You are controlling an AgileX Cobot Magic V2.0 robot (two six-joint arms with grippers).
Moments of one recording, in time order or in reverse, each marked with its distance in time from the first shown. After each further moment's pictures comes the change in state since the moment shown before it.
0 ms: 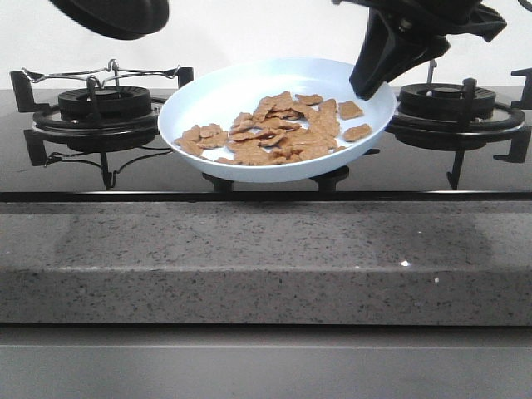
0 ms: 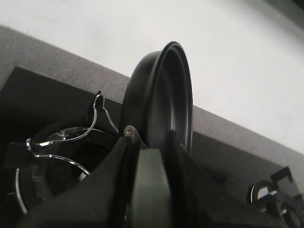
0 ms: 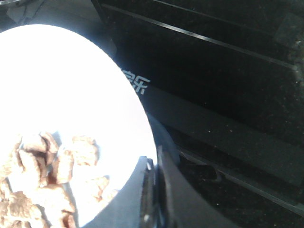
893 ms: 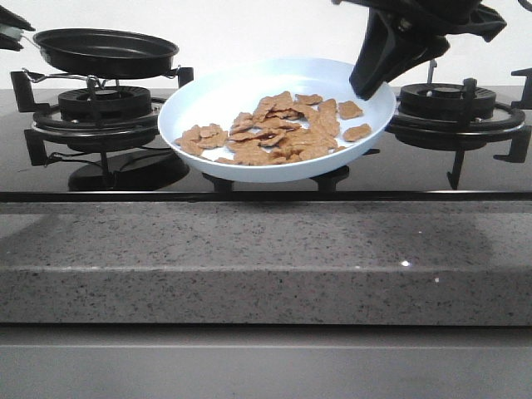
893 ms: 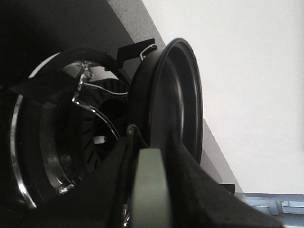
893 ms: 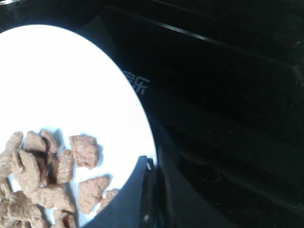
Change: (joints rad) left arm 0.213 0.325 -0.006 -0.481 0.367 0.069; right arm 0.000 0.000 0.000 0.000 0.000 0.000
